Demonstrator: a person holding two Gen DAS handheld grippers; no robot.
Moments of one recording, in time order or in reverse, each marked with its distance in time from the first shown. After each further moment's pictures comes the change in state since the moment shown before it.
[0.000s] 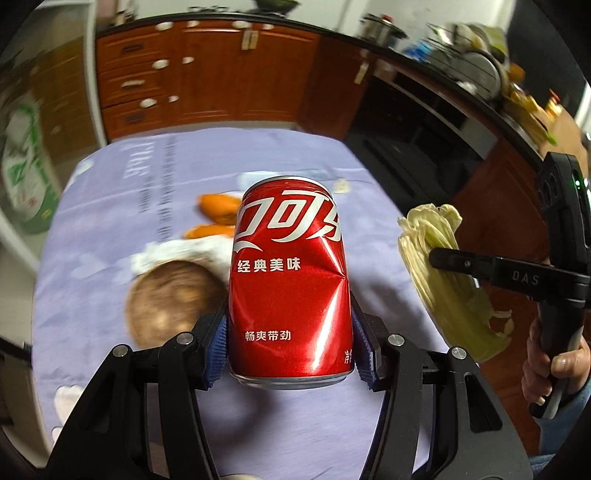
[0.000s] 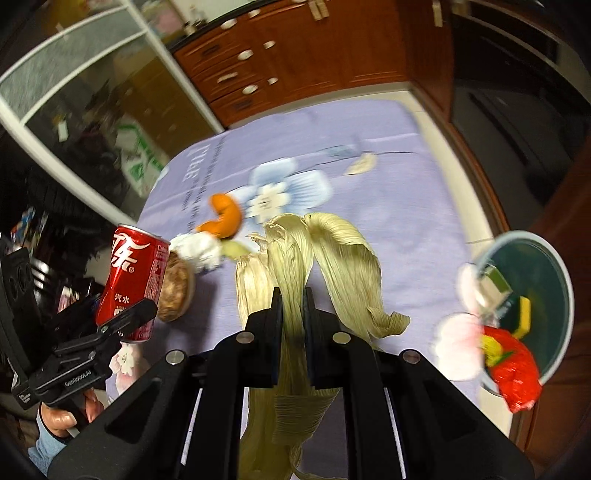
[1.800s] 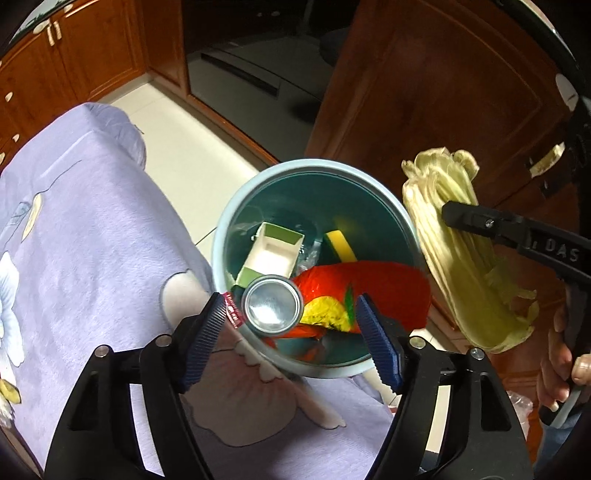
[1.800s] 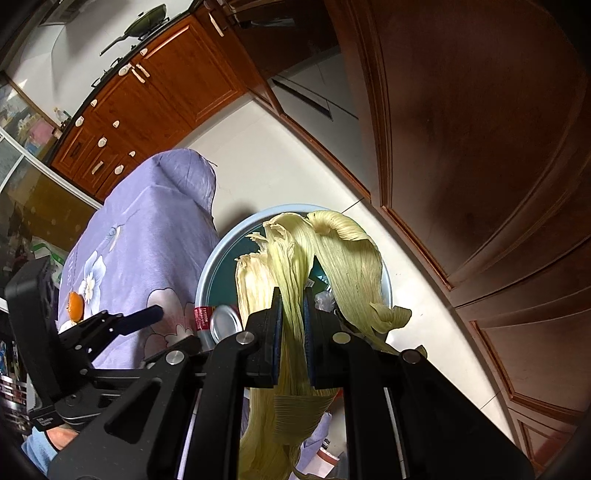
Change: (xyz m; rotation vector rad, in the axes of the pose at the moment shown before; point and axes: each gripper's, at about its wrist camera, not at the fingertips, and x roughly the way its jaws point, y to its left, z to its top) left arm 0.211 -0.278 0.030 0.385 0.336 -0.164; right arm -0.064 -0.292 -0.039 0.425 -0.085 -0.203
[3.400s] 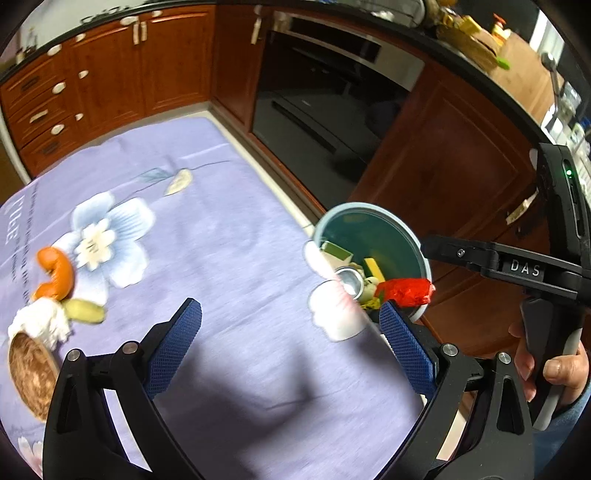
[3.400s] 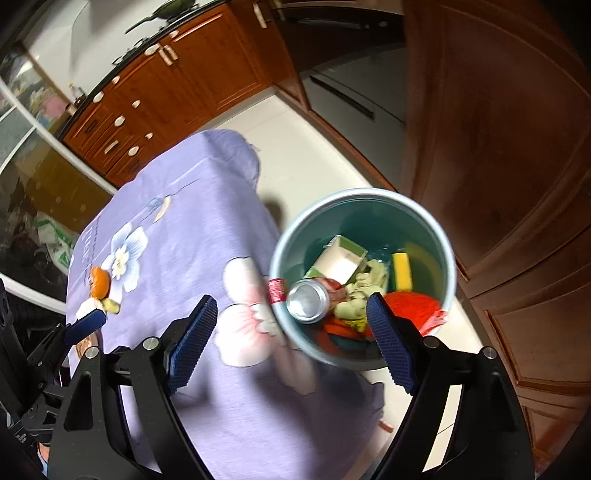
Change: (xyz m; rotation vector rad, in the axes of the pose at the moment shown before) left arm -0.137 0.079 -0.089 -0.176 -0.220 0.046; right arm -0.027 0.119 -0.037 -0.096 0.002 -0.018
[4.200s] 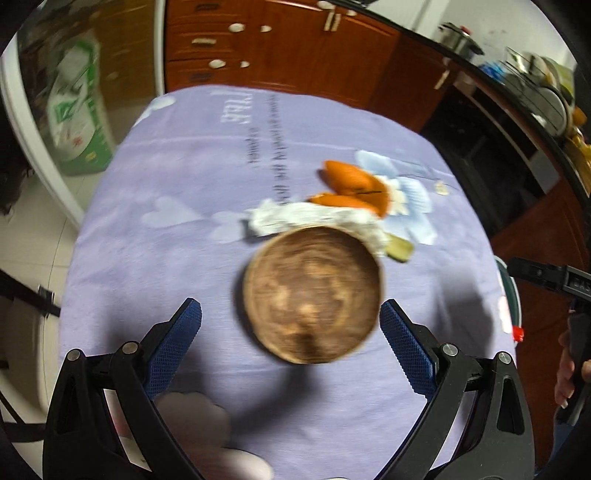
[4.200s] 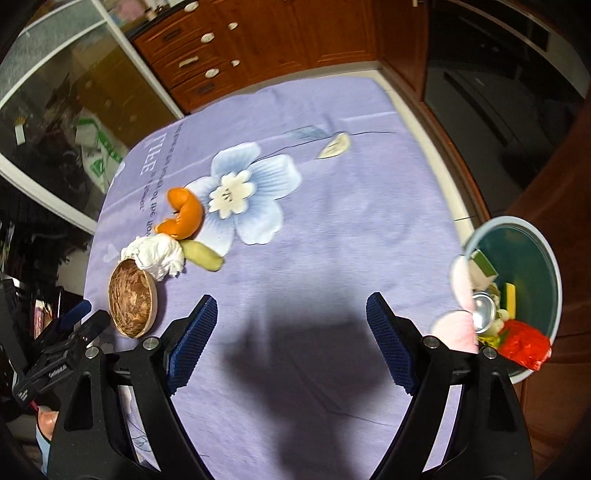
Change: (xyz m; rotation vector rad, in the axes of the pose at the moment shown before) left arm -0.090 0.257 -0.115 -0.439 -0.059 0.253; right arm 0.072 0.207 -0.029 -0.311 0.151 0.072
